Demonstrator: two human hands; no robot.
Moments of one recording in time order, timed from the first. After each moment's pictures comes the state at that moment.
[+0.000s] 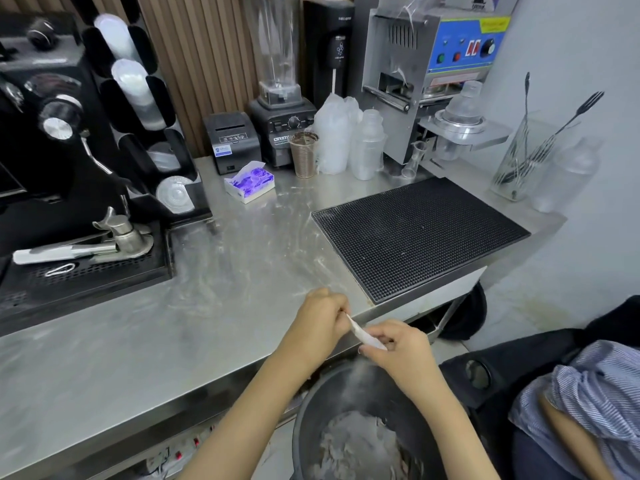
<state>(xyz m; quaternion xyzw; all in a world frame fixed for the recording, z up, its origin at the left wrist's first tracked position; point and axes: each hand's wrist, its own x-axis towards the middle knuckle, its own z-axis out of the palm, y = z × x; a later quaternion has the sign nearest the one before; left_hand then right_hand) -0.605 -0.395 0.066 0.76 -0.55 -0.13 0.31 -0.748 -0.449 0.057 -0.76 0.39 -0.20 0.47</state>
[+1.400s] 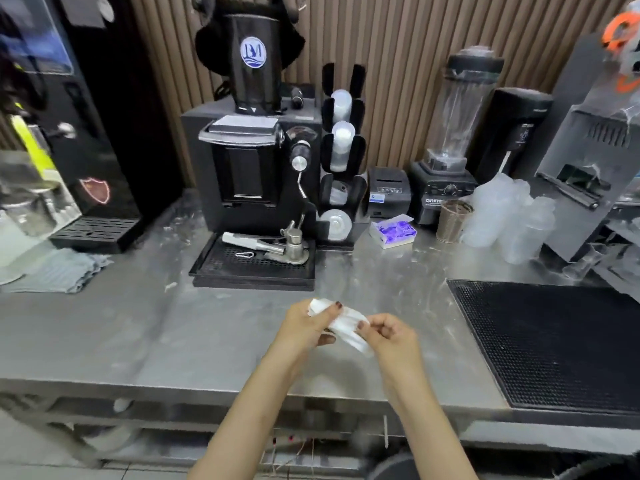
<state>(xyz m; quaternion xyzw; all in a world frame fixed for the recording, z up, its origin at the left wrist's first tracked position) -0.501 -0.253 0.116 0.65 -0.09 -0.24 0.71 -0.580 -0.354 0.112 -0.64 0.26 -0.22 0.69</state>
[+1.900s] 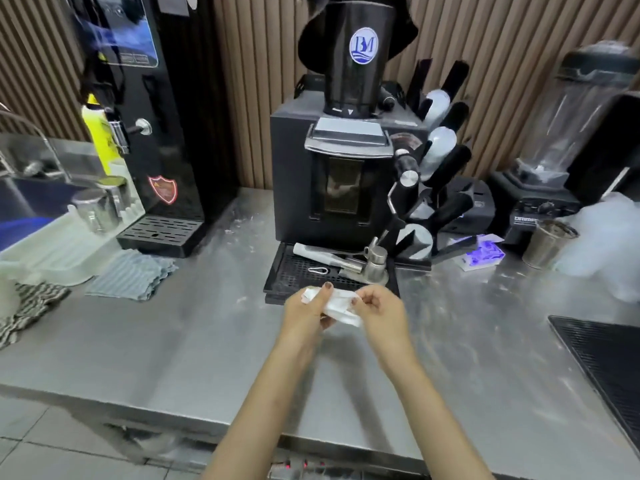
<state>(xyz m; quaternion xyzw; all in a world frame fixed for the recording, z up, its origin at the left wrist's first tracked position) -0.357 -0.149 0.102 0.57 0.00 -0.18 0.80 -0.406 -0.249 0.113 -0.74 0.17 -0.19 0.62</state>
